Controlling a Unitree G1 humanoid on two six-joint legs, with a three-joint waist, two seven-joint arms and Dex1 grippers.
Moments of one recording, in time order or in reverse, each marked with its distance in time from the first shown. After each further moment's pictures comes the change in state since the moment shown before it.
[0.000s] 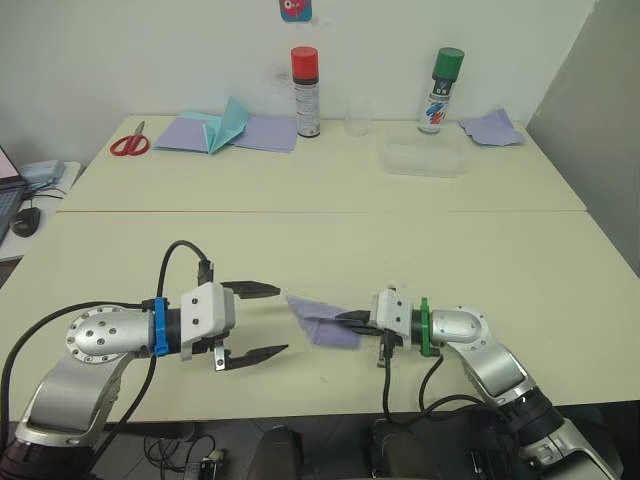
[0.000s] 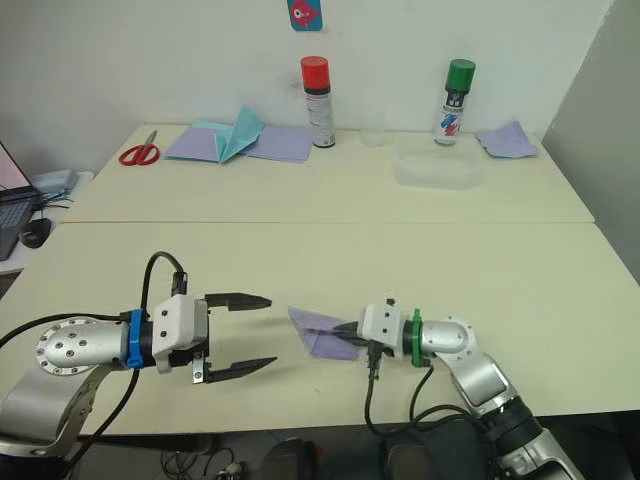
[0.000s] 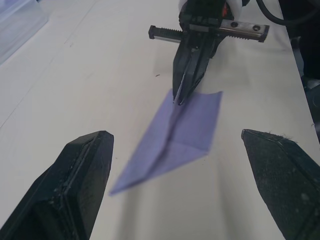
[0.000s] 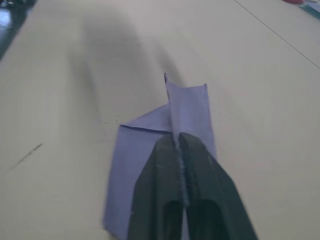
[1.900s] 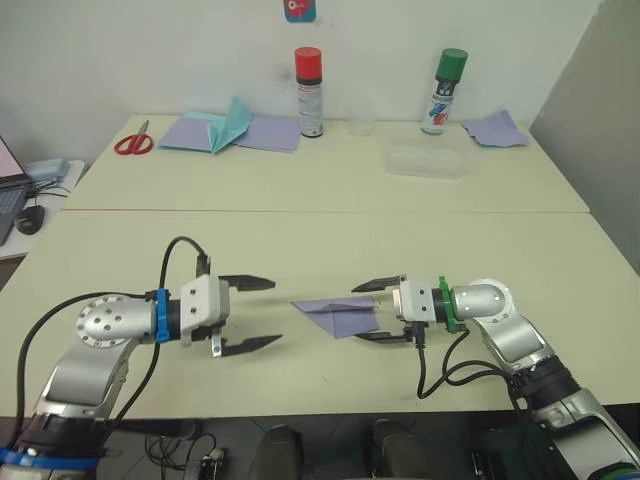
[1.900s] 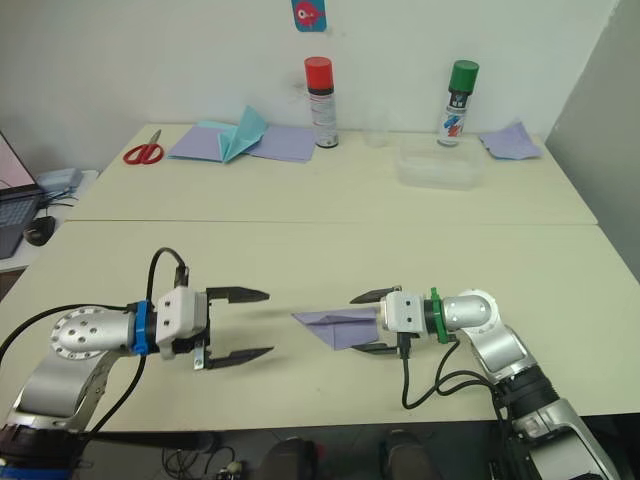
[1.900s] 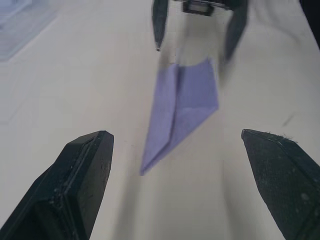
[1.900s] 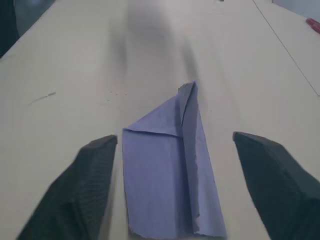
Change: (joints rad) left arm -0.162 -0.038 -0.066 0.267 -0.002 -0.120 -0.036; right arm -0.130 -0.100 -0.058 0.097 0.043 -0.163 0.181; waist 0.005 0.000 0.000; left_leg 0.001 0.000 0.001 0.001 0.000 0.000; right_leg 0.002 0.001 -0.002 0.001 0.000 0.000
